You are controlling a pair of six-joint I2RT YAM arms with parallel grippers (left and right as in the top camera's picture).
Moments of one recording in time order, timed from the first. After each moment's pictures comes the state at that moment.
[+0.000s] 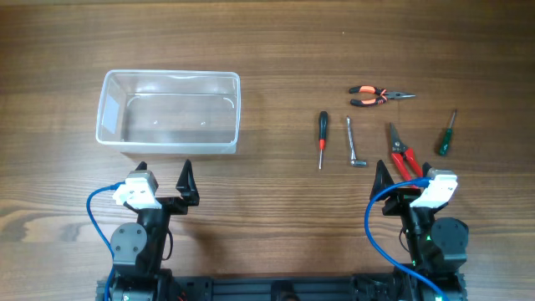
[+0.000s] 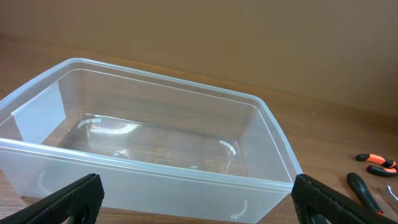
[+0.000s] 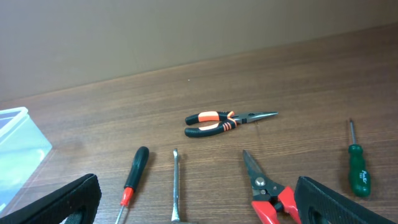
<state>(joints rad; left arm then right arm) -0.07 0.04 0.04 -0.14 0.01 -0.26 0.02 0.02 0.12 -0.31 -0.03 0.20</state>
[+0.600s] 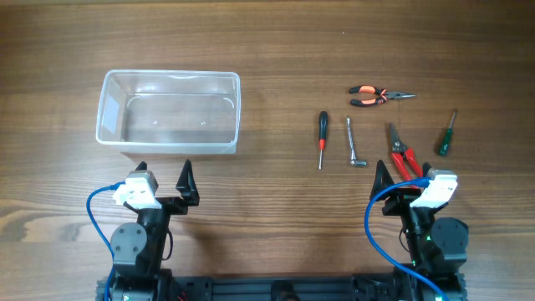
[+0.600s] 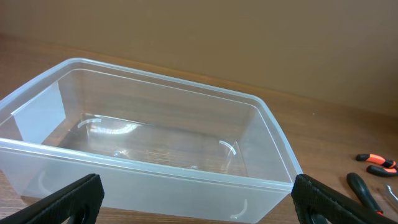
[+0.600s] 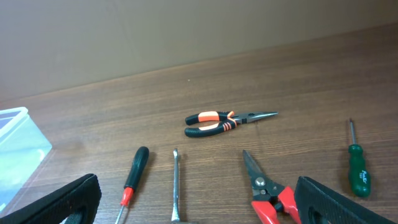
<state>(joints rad) -0.07 0.04 0.04 -0.14 0.01 -0.26 0.02 0.02 0.12 -0.31 -0.03 0.20</state>
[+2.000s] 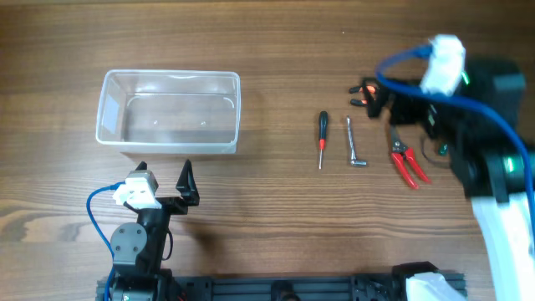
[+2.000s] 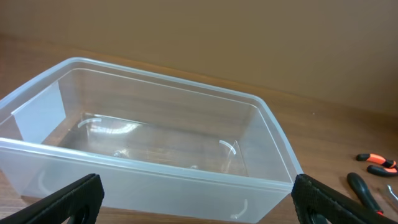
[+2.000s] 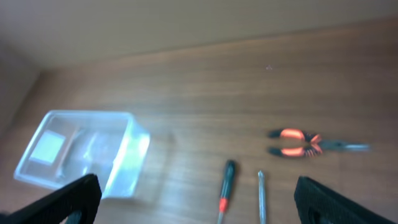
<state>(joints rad) -0.07 0.04 0.04 -0.14 0.01 -0.26 0.13 1.19 1.39 -0.83 -0.25 0.20</state>
